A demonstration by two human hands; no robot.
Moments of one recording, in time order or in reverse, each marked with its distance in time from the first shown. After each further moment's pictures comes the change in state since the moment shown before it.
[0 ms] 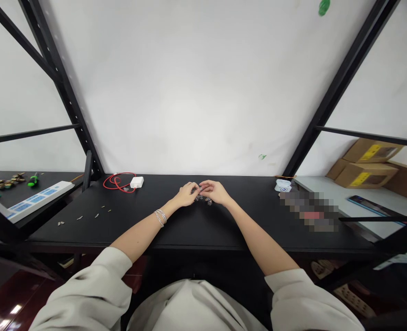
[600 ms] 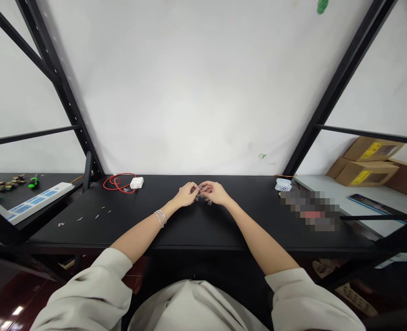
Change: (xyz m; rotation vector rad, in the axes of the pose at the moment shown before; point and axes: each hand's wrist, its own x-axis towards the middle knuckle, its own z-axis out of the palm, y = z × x) left_hand 0.000 0.000 0.002 -0.040 0.064 -0.014; right_hand -0.004 -0.008 0.001 -0.171 -0.036 0.037
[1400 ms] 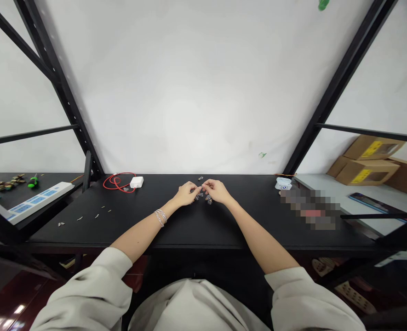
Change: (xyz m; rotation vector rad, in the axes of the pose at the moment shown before) left_hand -0.001 0.004 -0.002 0.049 -0.020 -0.023; right_hand 0.000 -0.005 -0.004 -0.102 0.114 -0.026
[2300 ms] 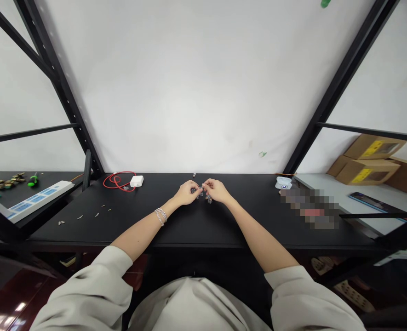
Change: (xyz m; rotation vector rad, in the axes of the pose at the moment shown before) left_hand 0.001 -0.006 0.005 -0.038 0.075 0.146; right_hand -0.002 -0.004 0.000 -0.054 -0.022 0.042
